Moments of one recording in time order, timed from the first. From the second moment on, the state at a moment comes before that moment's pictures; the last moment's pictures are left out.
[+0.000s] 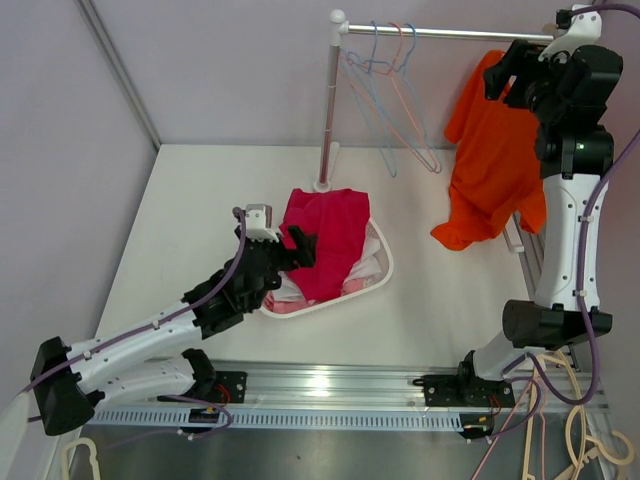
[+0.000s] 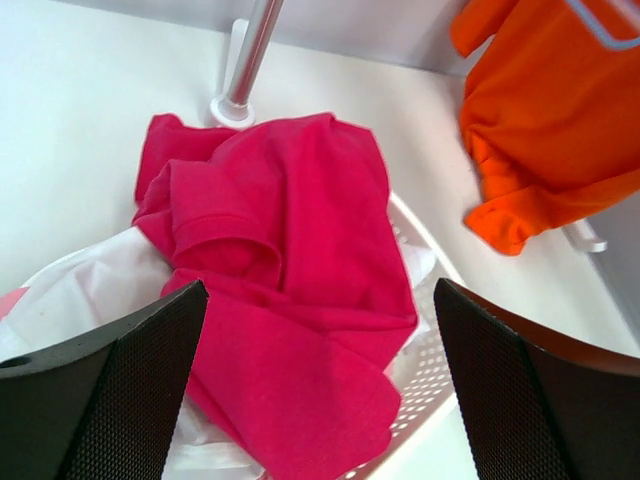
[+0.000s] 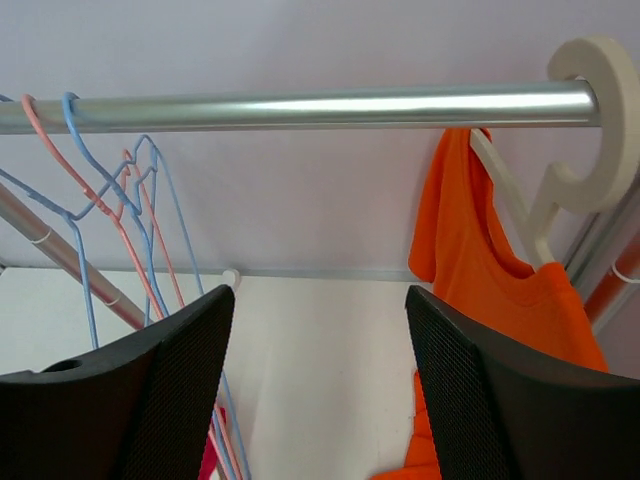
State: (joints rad) left arm -0.95 0.94 0.70 0.07 -0.63 -0.49; right arm -0.07 1.61 2.16 -0.59 -0.20 0.14
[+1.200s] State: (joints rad) left arm -0.99 1.03 0.70 0.28 -0.64 -0.25; right arm -0.22 1.98 2.35 -0.43 -0.12 0.15
